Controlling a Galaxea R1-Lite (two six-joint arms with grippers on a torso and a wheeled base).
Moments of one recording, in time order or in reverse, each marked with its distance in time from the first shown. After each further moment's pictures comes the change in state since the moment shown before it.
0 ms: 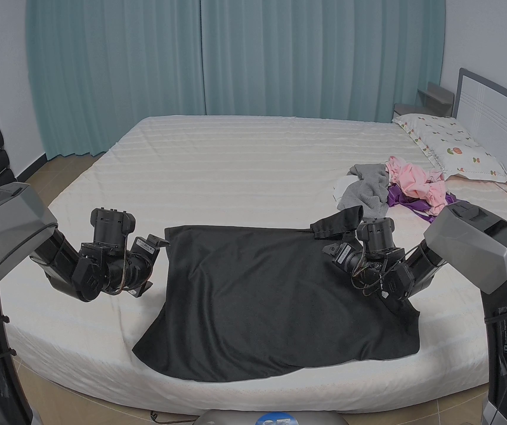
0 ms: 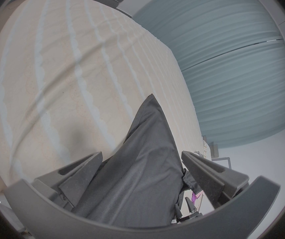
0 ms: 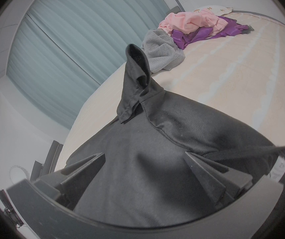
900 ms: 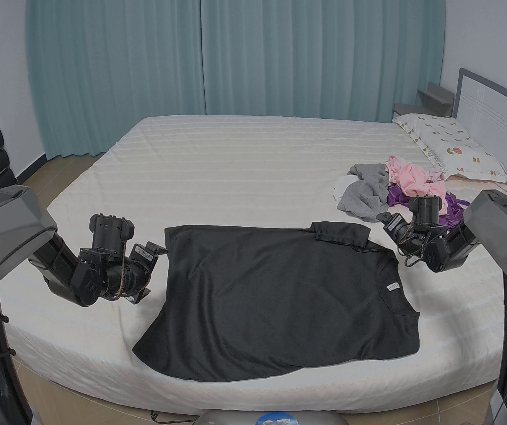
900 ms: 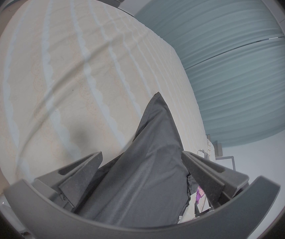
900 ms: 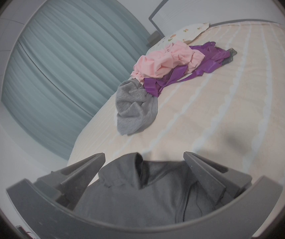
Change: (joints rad) left arm 0.001 -0.002 0.040 -0.002 0.002 0.011; right arm -0.252 -0.022 -0.082 -0.026 0.005 -0.005
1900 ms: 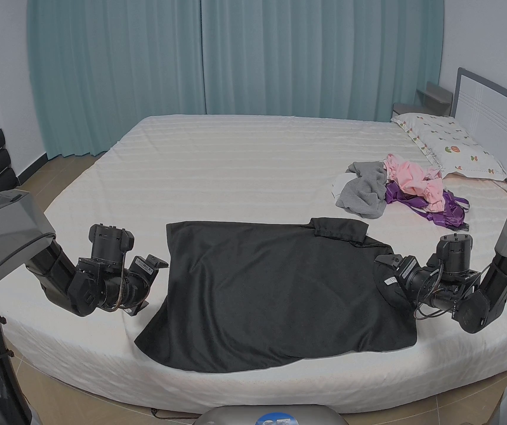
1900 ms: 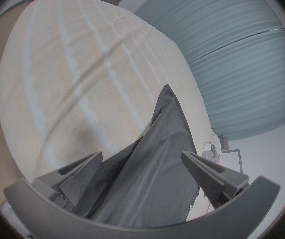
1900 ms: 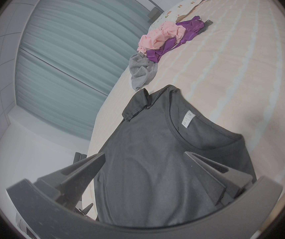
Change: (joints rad) left arm -0.012 -0.021 0.080 -0.001 0.000 0.039; right arm 0.097 -0.344 0.798 -0.404 0.211 0.140
